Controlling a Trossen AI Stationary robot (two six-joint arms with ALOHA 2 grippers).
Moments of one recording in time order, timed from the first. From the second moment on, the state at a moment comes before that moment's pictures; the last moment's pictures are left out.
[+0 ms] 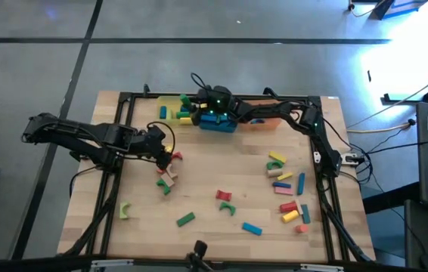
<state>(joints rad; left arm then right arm) -0.12 1.03 0.89 -0.87 -0.35 -0.87 -0.41 2.23 1.57 0.48 -0.13 0.07</state>
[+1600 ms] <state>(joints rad) 0.04 1.40 0.89 -0.87 -0.30 -0.44 -0.41 1.57 1.64 -0.51 -0.11 -0.14</state>
